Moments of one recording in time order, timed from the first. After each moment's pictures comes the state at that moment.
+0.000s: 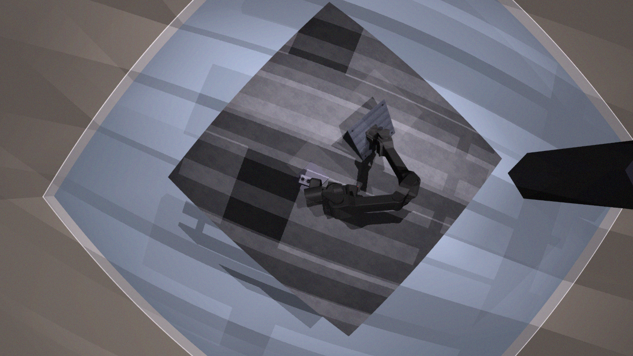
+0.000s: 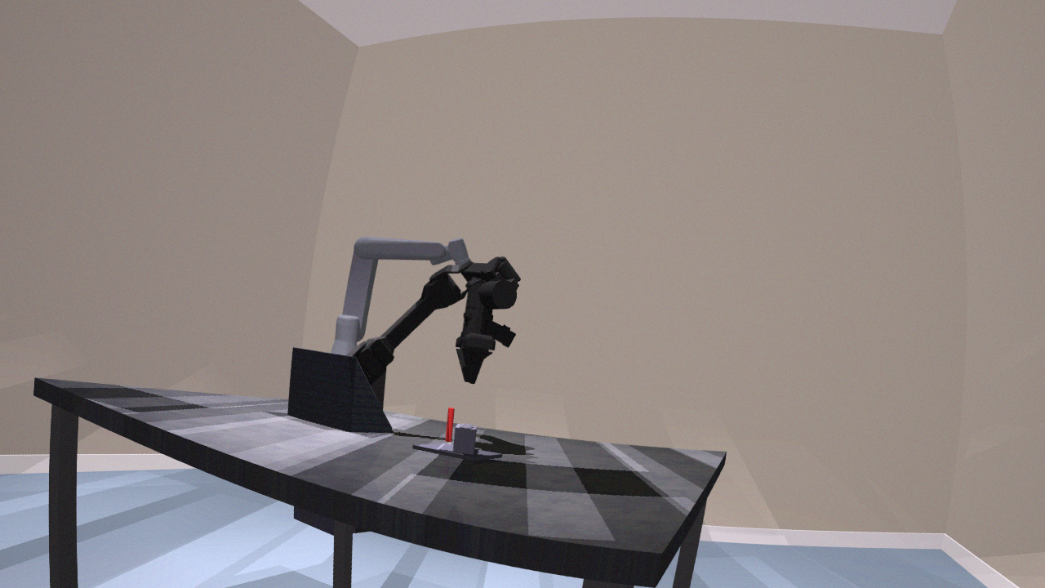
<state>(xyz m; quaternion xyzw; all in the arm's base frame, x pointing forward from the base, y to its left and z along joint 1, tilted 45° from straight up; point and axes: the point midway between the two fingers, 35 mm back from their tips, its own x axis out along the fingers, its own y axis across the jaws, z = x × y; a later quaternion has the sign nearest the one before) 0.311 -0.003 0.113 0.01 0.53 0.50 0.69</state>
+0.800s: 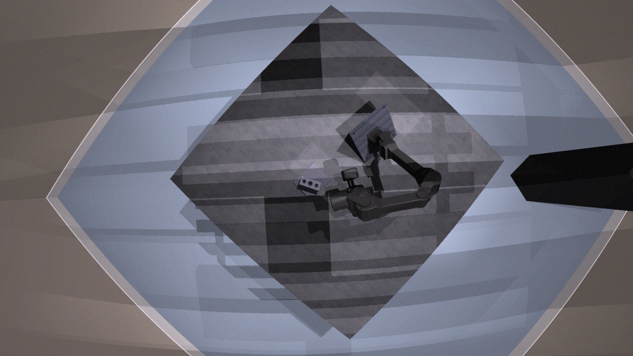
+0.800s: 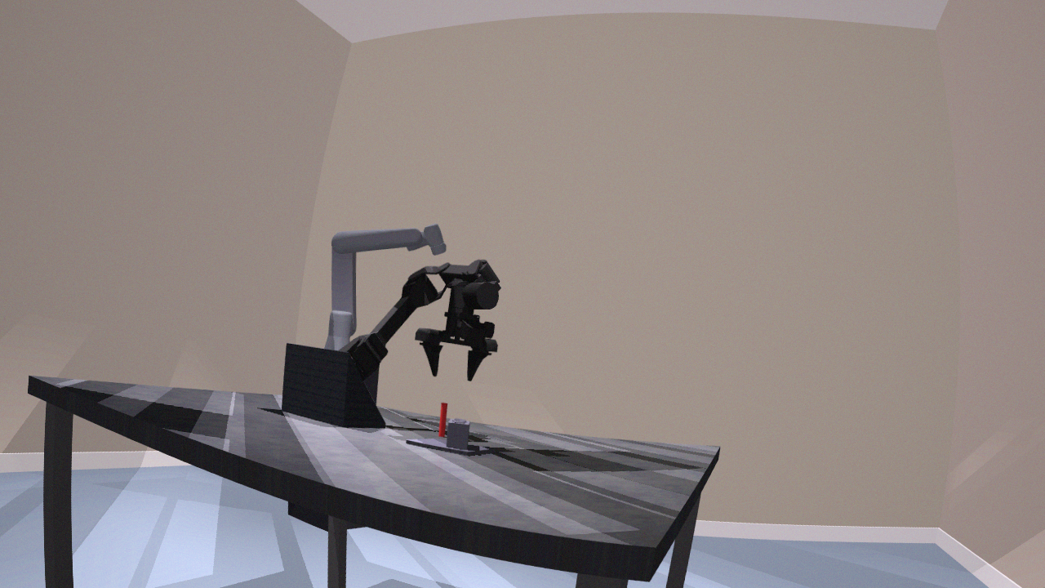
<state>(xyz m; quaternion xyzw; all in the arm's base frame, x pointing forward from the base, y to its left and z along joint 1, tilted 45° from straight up) 0.249 0.036 0.145 0.38 0.71 0.14 0.57</state>
